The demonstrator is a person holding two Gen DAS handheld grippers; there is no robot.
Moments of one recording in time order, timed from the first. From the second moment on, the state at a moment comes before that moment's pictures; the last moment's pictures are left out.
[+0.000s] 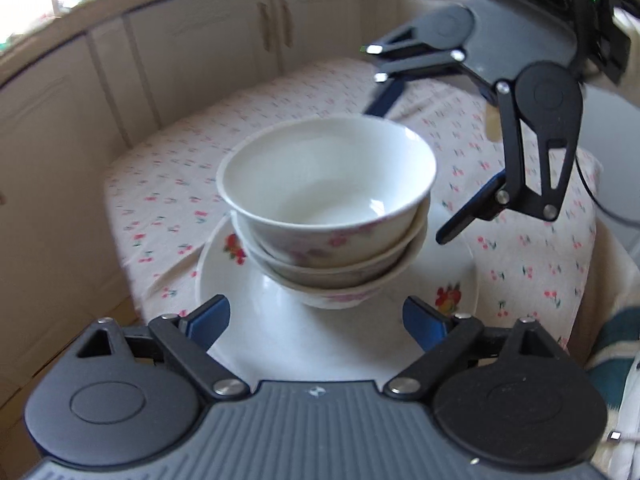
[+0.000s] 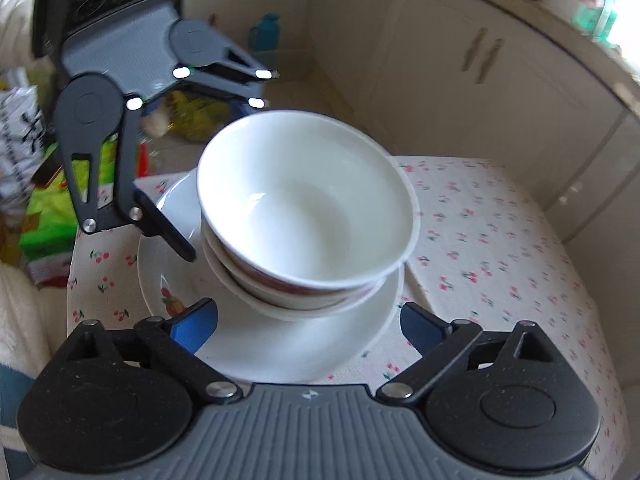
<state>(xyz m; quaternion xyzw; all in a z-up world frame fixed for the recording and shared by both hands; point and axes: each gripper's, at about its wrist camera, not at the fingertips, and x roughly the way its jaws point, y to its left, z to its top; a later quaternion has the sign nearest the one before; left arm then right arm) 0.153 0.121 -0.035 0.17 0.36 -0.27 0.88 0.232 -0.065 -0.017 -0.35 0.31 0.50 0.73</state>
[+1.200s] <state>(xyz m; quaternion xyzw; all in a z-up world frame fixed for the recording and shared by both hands) 0.024 0.052 0.018 -0.03 0.28 0.02 0.96 0.077 -0.151 0.020 -0.06 0.29 0.09 0.95</state>
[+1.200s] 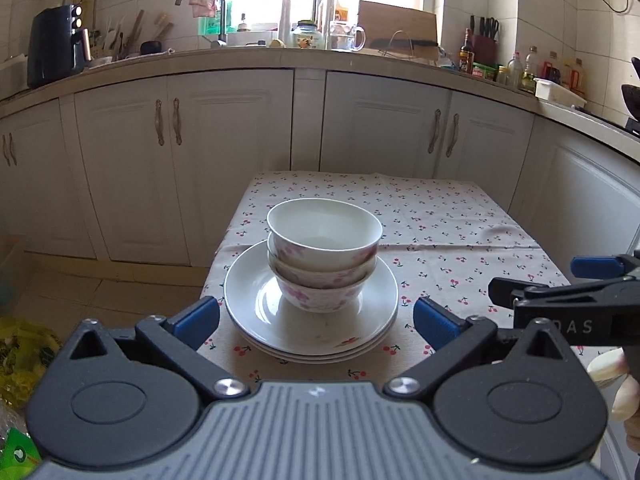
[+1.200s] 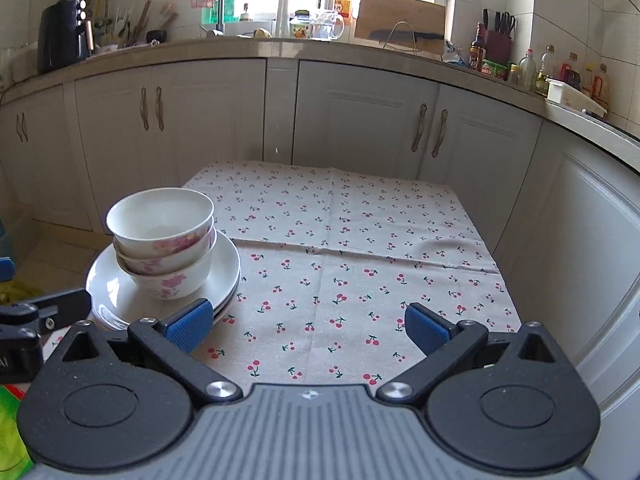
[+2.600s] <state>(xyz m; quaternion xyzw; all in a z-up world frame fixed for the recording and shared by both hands) 0.020 0.044 0.026 -0.03 0.27 0.00 0.96 0.065 -0.155 0.028 -0.06 0.26 0.09 0.96</state>
